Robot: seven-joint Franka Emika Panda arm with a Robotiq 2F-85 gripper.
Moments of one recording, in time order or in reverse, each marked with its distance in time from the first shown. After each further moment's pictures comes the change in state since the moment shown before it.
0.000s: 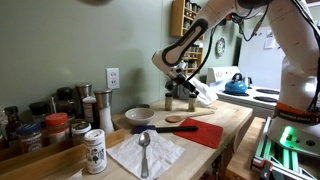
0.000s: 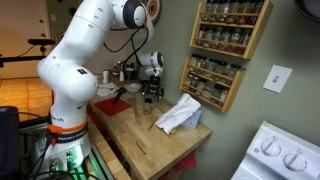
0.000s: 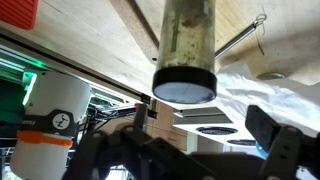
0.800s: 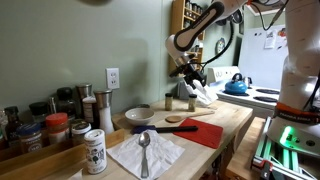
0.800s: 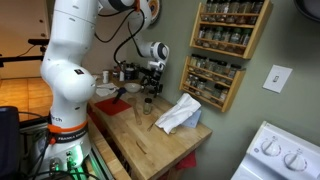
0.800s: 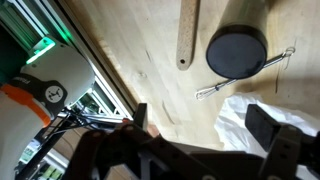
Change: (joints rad) arm -0.094 -0.275 0.002 -0.222 0.178 0.166 -0.512
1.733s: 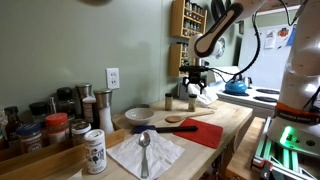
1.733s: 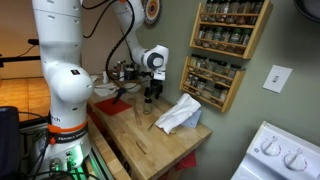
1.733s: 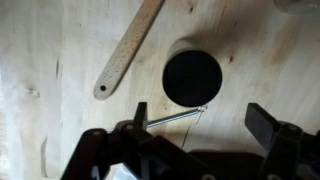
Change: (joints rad) arm -0.097 -0.214 -0.034 -0.410 0.197 0.748 -0.710
